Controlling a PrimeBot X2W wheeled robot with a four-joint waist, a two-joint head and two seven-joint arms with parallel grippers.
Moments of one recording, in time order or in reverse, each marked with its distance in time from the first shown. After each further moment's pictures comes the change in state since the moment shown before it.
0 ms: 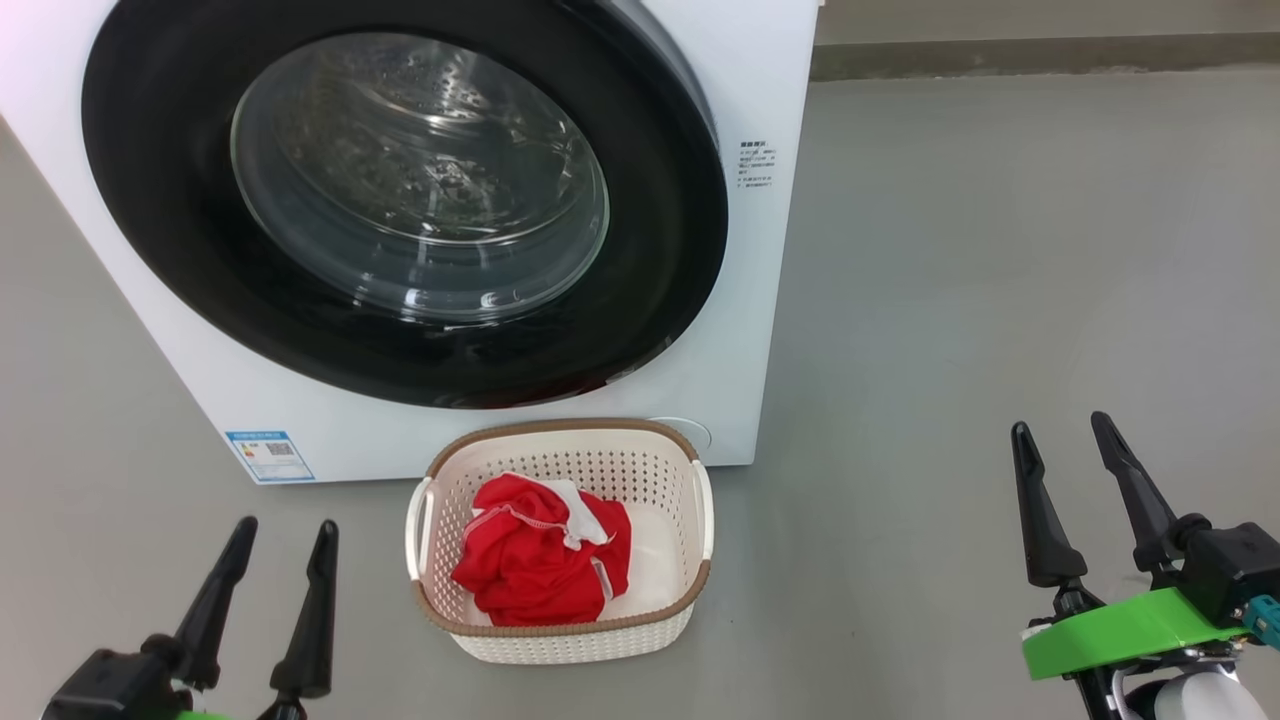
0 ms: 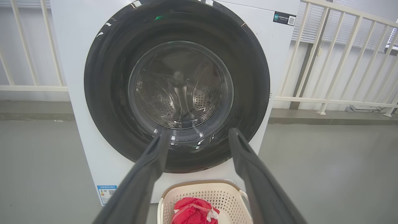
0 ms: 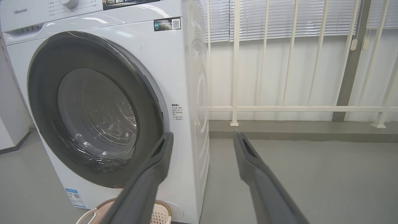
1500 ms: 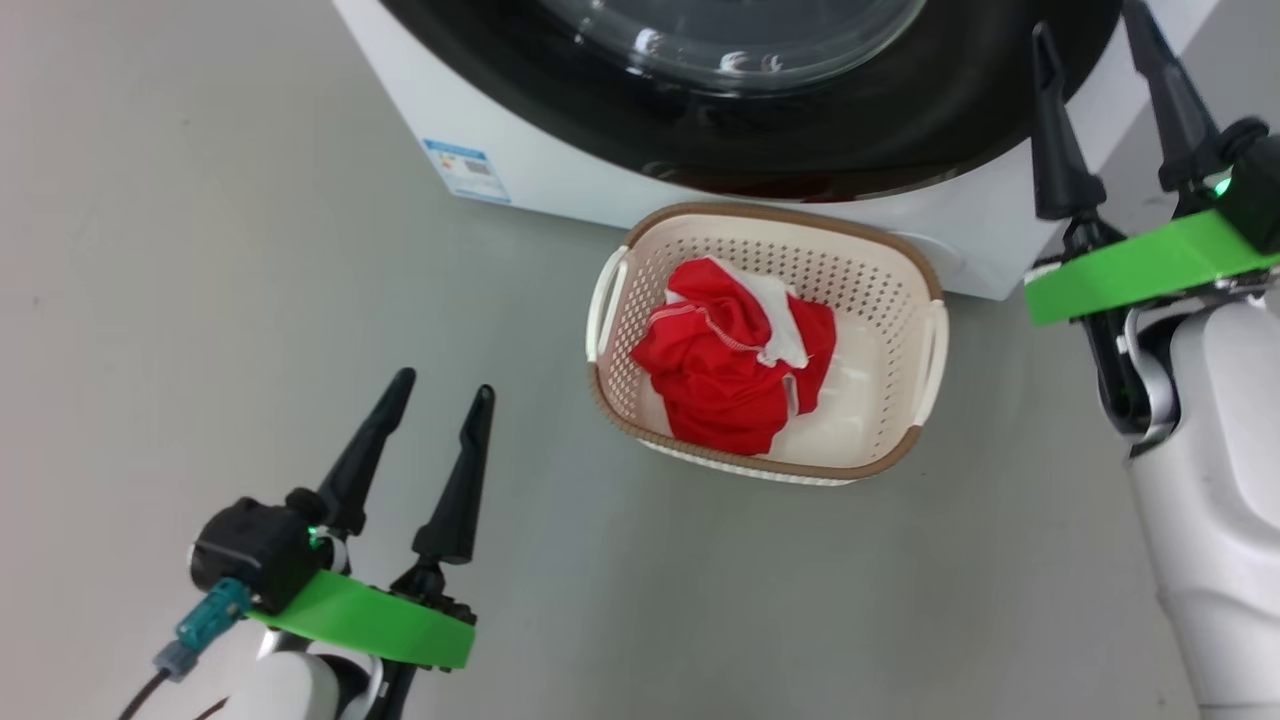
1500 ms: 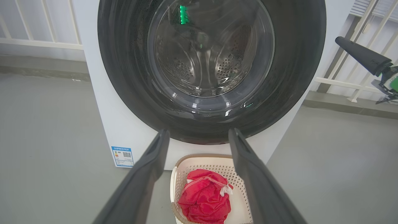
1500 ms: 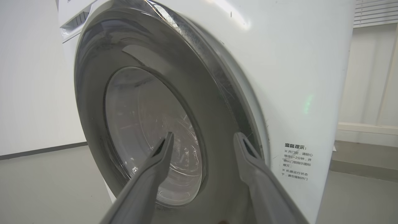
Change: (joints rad) left arm -0.265 -0.084 -0.206 0.046 -0.021 0.000 0.000; right arm -0.645 -0.090 0.104 0.260 0.041 0.000 0.000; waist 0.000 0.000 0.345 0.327
